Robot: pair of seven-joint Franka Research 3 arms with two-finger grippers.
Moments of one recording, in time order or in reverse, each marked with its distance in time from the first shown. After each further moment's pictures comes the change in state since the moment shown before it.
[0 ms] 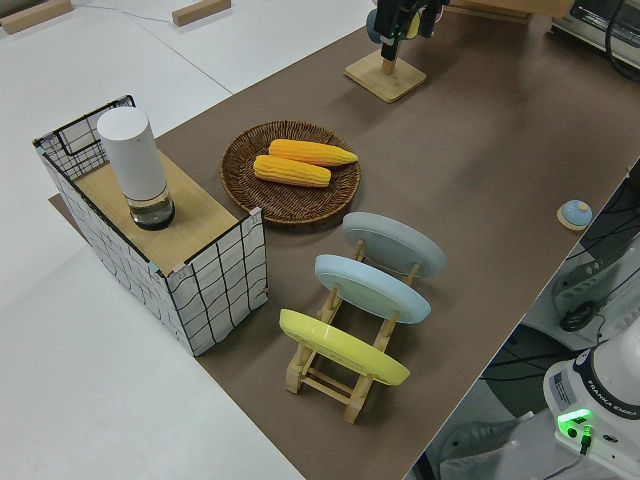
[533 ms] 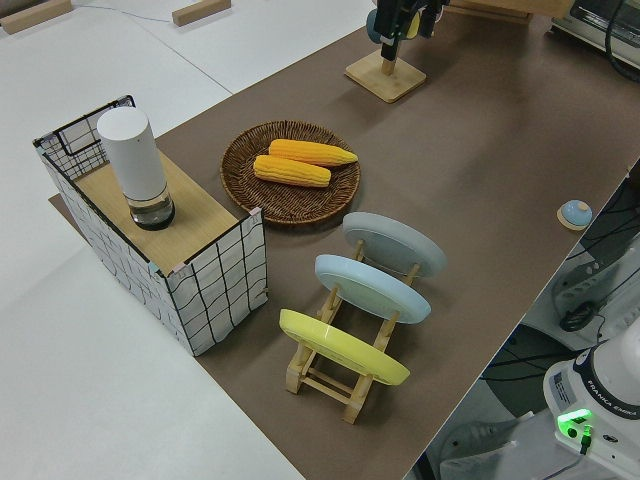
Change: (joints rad) left arm 0.000 0.000 0.000 0.000 0.000 0.000 0.000; right arm 0.004 0.003 0.012 0.018 -0.041 0.008 0.000
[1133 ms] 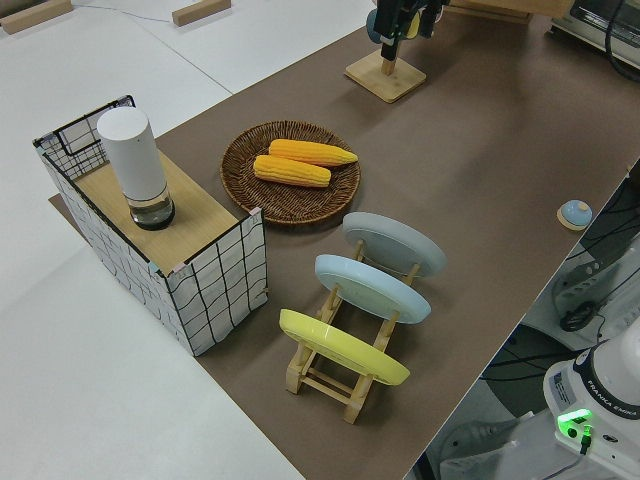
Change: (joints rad) left arm 0.000 0.000 0.000 0.000 0.000 0.000 0.000; right arm 0.000 0.000 0.003 0.007 0.000 0.000 0.000
